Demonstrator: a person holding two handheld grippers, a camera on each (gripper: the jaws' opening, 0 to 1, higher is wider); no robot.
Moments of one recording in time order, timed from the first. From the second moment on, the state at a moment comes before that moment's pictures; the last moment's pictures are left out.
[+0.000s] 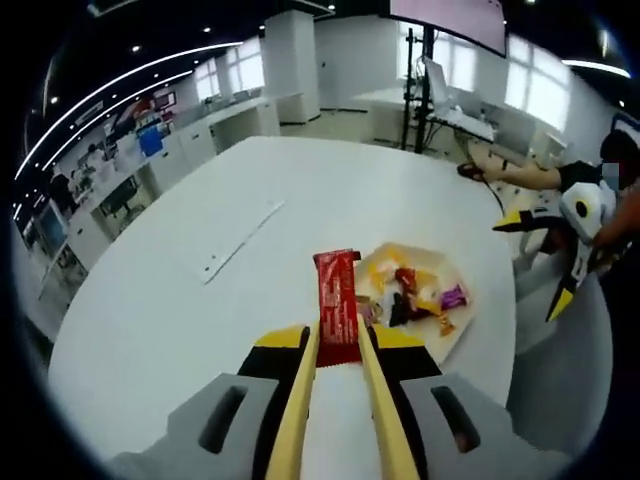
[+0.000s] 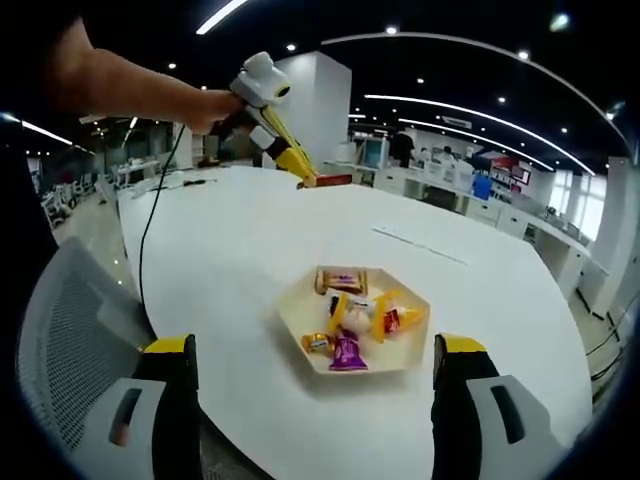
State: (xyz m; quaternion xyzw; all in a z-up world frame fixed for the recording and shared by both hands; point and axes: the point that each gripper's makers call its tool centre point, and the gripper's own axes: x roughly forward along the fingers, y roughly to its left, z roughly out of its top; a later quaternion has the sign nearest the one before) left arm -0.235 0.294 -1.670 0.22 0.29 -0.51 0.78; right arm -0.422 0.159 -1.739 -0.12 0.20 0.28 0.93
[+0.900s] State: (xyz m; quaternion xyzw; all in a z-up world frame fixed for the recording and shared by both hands) left arm -0.291 0.250 -1.659 0.26 0.28 -0.58 0.72; right arm -0.419 0.154 -1.717 -0.07 0.15 0.27 0.95
